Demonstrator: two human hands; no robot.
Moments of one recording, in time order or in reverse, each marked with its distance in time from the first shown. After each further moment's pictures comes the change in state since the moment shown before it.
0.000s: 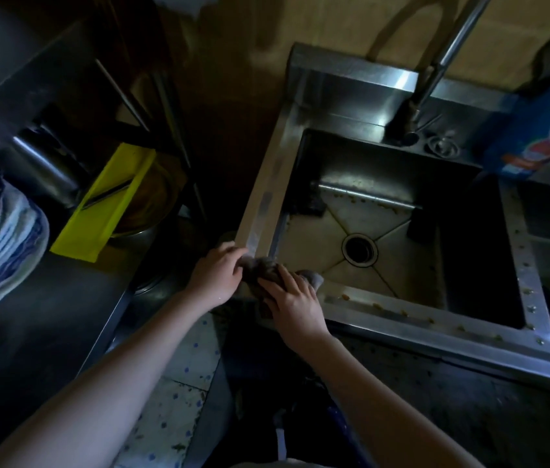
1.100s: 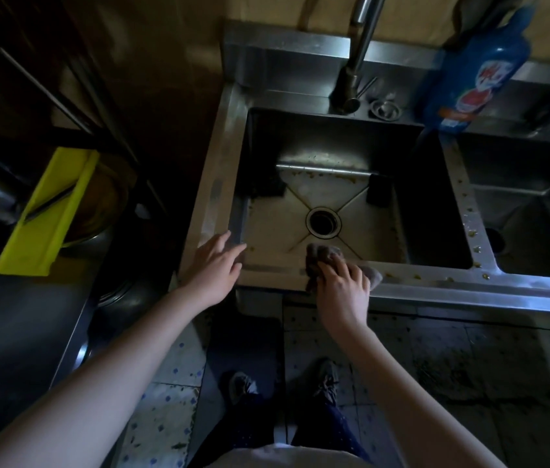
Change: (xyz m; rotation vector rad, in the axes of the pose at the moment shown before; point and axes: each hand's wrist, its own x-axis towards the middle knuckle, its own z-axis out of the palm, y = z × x) left_hand -0.005 0.044 0.040 0.082 -0.097 0.136; right_hand -0.069 0.090 -0.020 -0.081 0.158 0.540
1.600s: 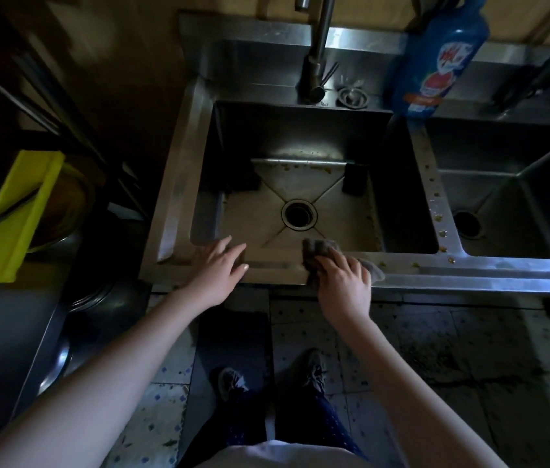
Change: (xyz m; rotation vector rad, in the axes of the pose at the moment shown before) left_hand 0.008 0.056 0.031 -0.008 -0.109 0.000; right_hand 0.001 0.065 -0.015 0.020 -0.007 0.023
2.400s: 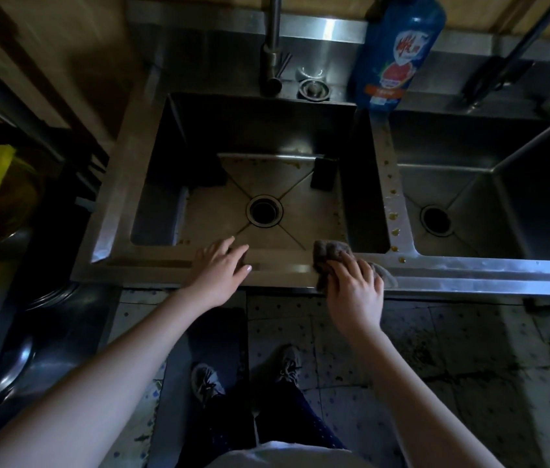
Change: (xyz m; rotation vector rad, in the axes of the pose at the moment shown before) left_hand 0.024 0.099 0.044 0.048 0.002 0.037; right_hand 0.003 0.121 -0.016 0.009 0.089 0.056
